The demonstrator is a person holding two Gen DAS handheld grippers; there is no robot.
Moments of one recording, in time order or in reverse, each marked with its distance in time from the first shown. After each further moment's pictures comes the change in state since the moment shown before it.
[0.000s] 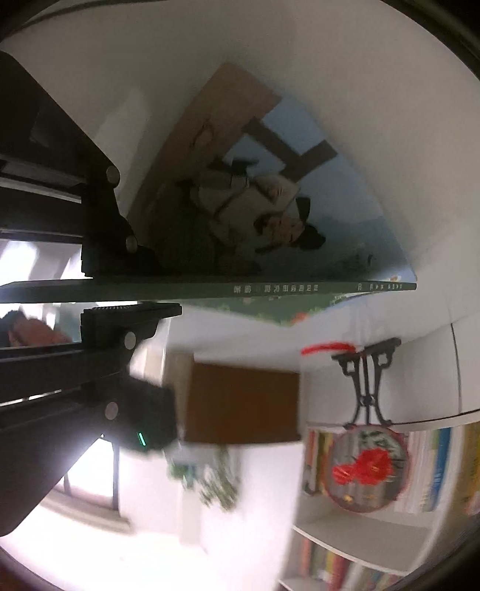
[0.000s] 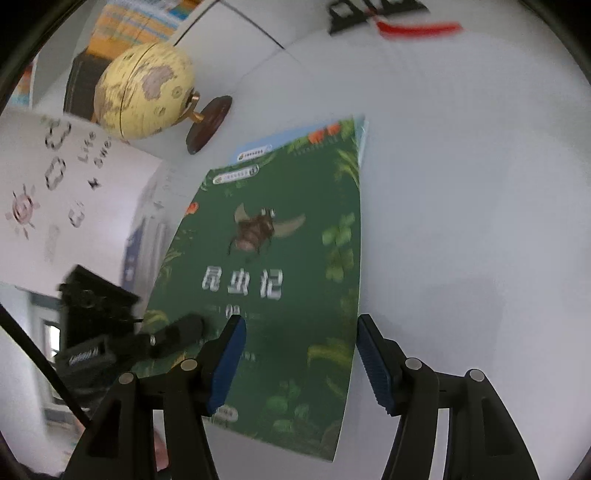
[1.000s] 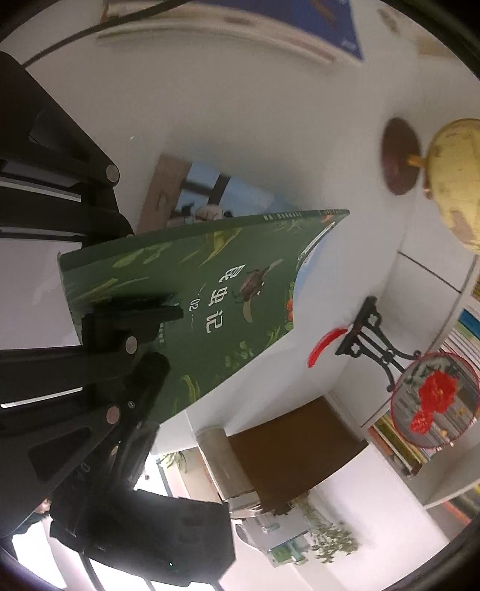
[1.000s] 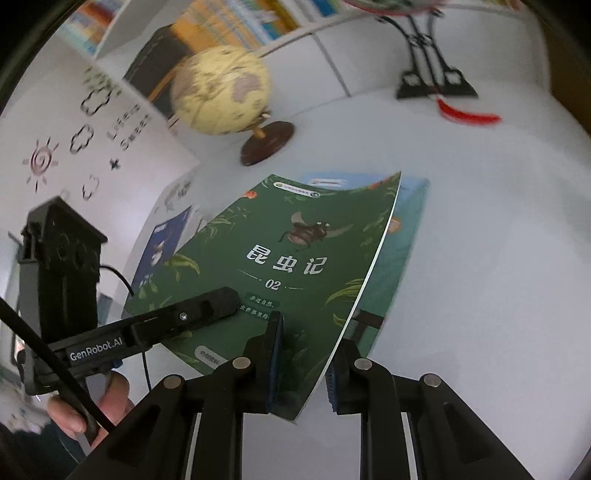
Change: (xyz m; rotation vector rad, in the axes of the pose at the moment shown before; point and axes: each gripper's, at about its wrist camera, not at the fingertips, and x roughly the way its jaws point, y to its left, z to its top) left arm -0.027 -0.091 -0.055 0.573 -0.163 0.475; right arm -0.029 0.094 -0.044 -0.278 -0.187 -0.100
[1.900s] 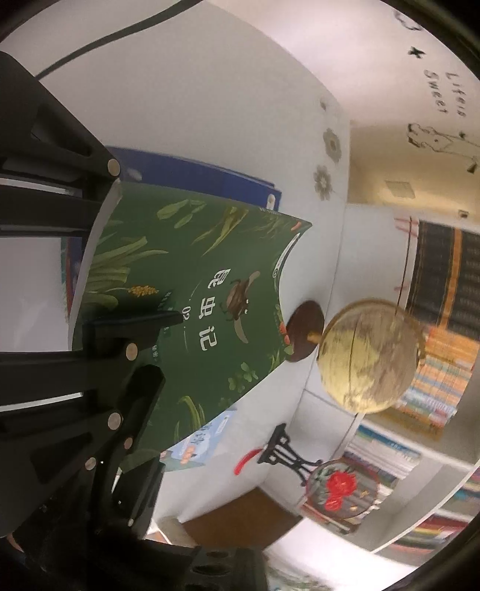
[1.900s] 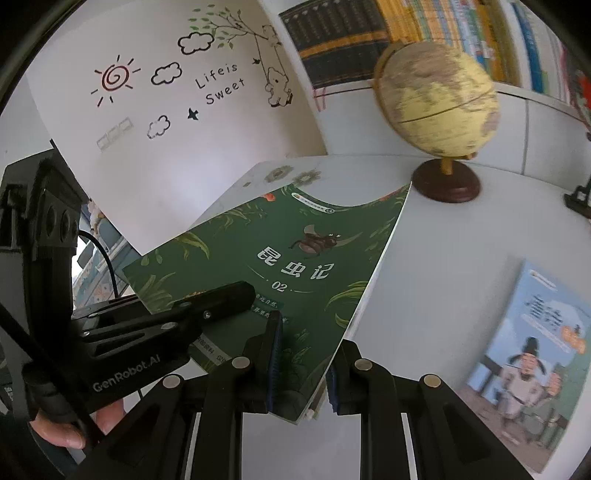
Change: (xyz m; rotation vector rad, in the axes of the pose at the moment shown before) left arm -0.161 0.177 0.018 -0.007 -0.259 0.329; right arm 0.108 0.238 0.013 -0.337 -0.044 0.087
